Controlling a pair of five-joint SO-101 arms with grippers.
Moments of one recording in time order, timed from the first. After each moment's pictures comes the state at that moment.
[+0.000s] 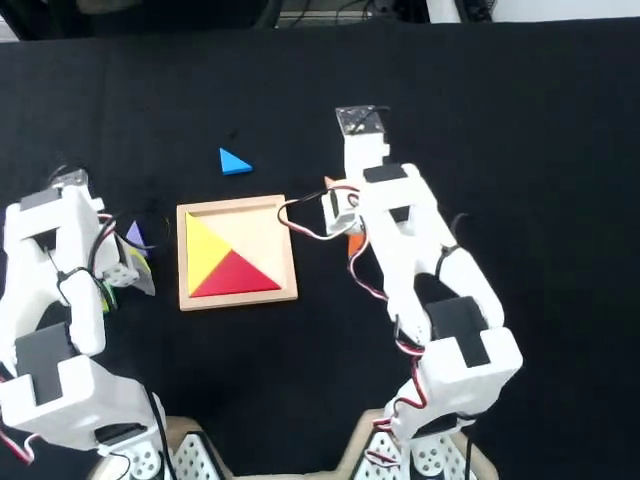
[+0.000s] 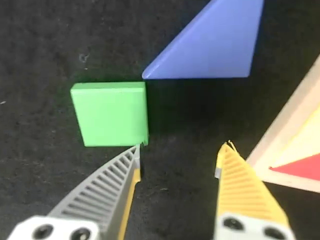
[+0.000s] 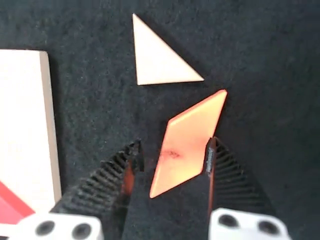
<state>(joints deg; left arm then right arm) -26.5 3.5 28.0 74.2 -0.7 -12.3 10.9 19.9 53.1 -4.2</state>
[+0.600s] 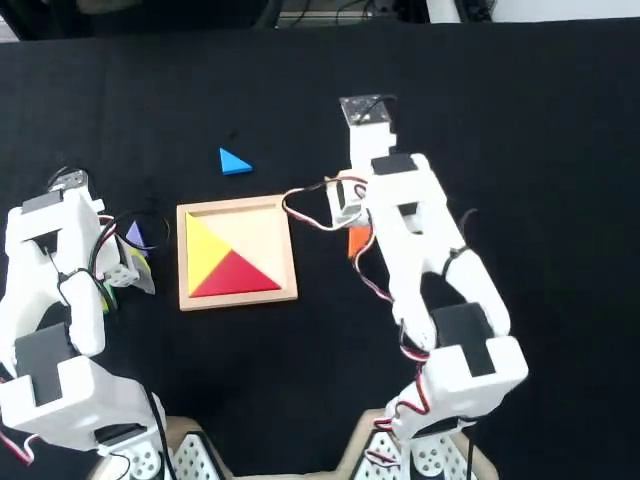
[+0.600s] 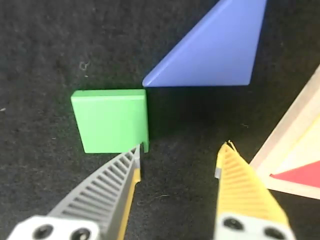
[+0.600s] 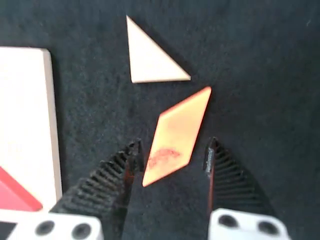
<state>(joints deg) -26.5 3.5 28.5 72.7 -0.7 -12.0 8.6 17.9 56.7 -2.2</state>
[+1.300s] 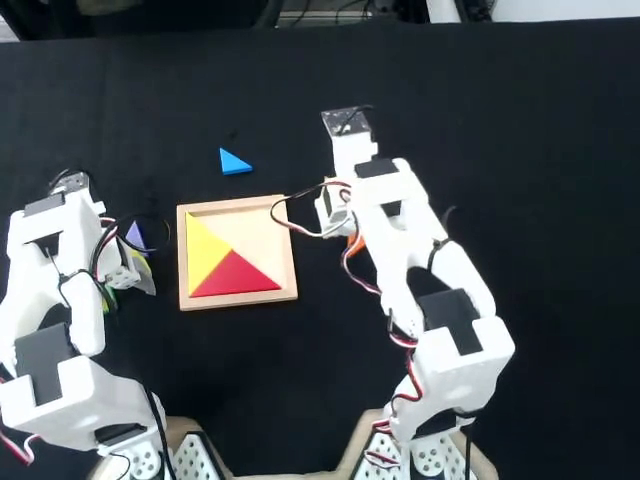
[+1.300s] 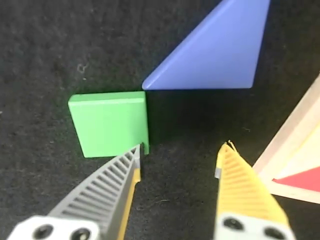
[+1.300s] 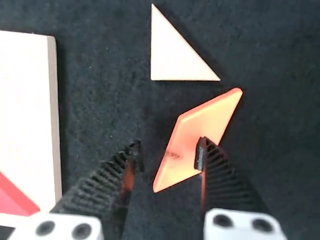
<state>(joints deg) -26.5 3.5 30.0 70.7 -0.7 -14.2 14.5 16.0 56.7 -0.9</state>
